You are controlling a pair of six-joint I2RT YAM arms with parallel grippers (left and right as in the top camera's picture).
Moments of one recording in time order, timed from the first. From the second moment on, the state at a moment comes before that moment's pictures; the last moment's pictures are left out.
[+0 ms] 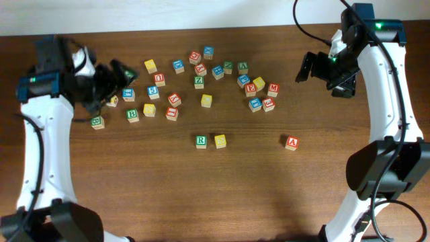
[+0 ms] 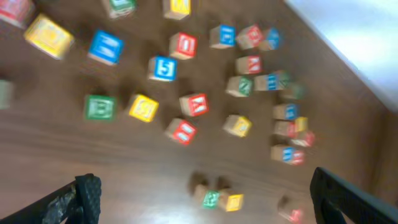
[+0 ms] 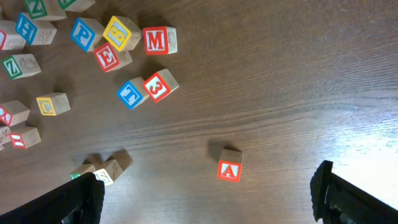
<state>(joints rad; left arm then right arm) 0.15 1.68 1.68 -1.06 0.37 -0.38 -0.08 2.01 2.05 -1.46 -0.23 0.28</state>
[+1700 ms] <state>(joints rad) -0.03 2.27 1.78 -1.03 0.05 0.06 -0.08 2.01 2.05 -1.46 -0.23 0.28</state>
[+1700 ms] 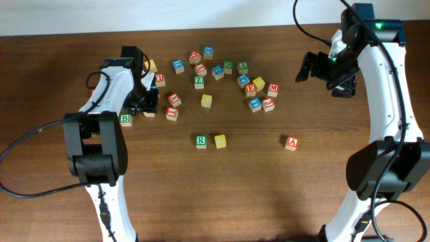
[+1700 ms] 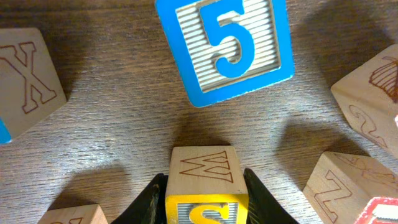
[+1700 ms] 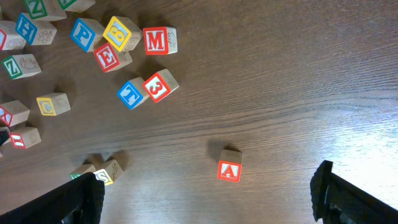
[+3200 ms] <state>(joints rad) -0.75 2.27 1.79 -1.11 -0.06 -0.80 -0.08 2.01 2.05 -1.46 -0.23 0.28</state>
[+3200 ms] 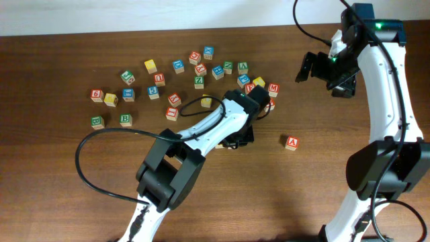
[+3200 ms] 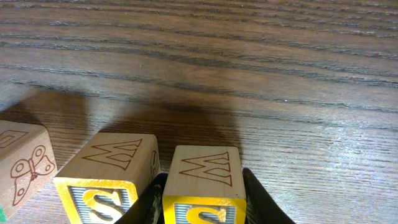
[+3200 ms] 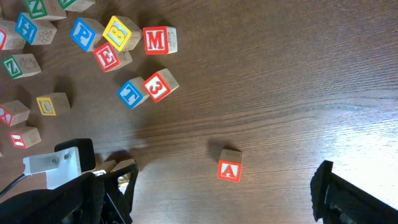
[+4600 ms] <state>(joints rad) -0.55 2.30 2.49 -1.54 0.01 -0.61 -0.08 2.01 2.06 -1.46 -0.23 0.28</state>
